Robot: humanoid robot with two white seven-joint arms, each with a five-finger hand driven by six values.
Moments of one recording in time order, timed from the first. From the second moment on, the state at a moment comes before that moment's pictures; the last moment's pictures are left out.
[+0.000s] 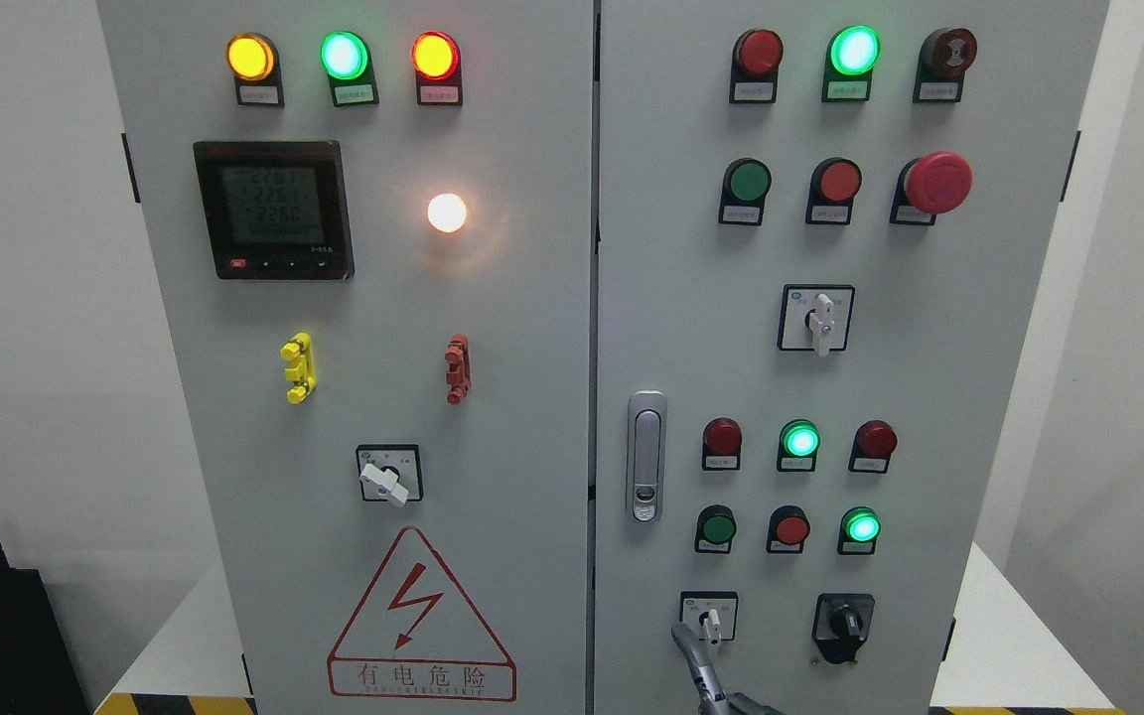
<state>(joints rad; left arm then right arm) 0.00 -0.09 0.03 0.00 0.00 -0.09 0.00 0.00 0.12 0.29 -1.87 1.38 -0.09 -0.38</state>
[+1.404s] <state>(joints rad) 0.00 -0.09 0.03 0.00 0.00 -0.09 0.00 -0.26 0.13 0.37 -1.69 1.55 0.21 -0.25</state>
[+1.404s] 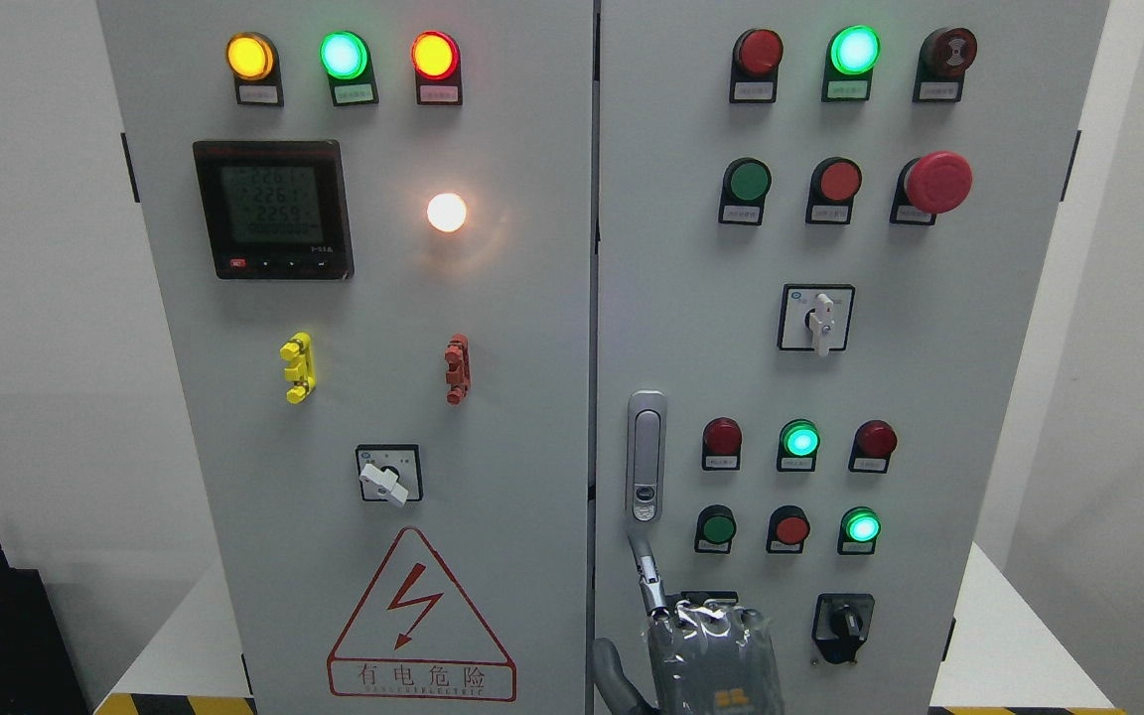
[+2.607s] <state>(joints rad) 0.00 -0.09 0.03 0.00 0.00 -0.09 0.00 -0.32 0.14 0.37 -1.63 1.52 0.25 -0.22</state>
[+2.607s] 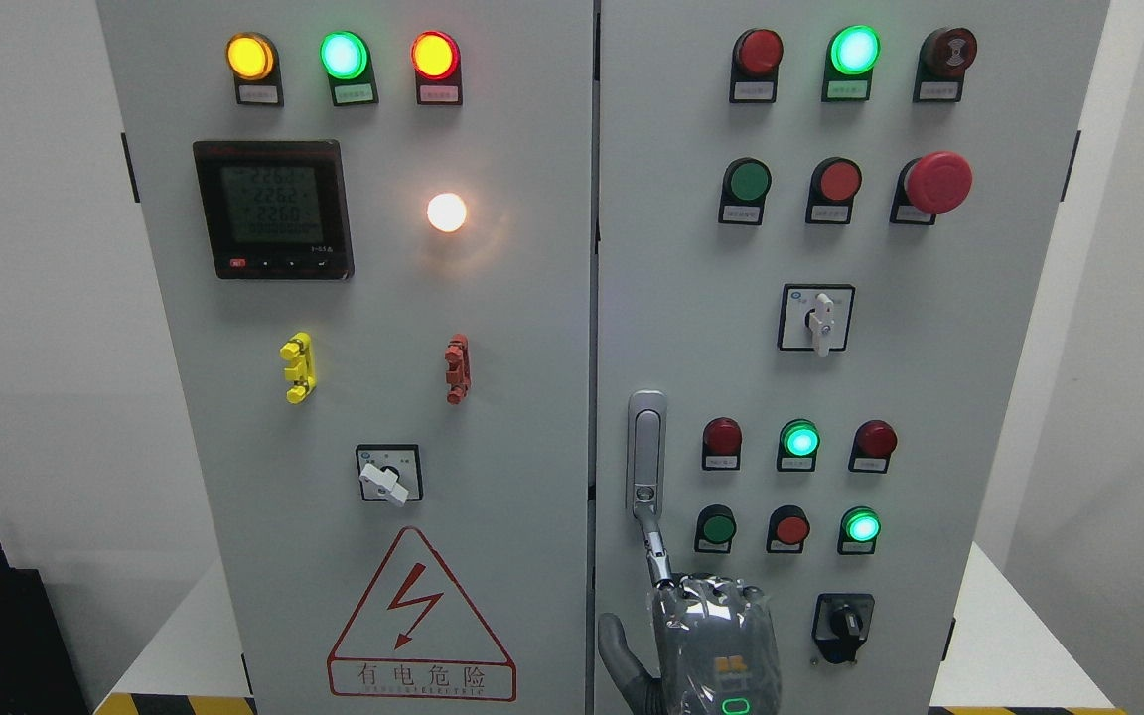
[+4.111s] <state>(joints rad) 0.00 -0.09 0.03 0.00 0.00 -0.09 0.00 -0.28 0.14 0.37 -1.64 1.51 0.23 -0.29</state>
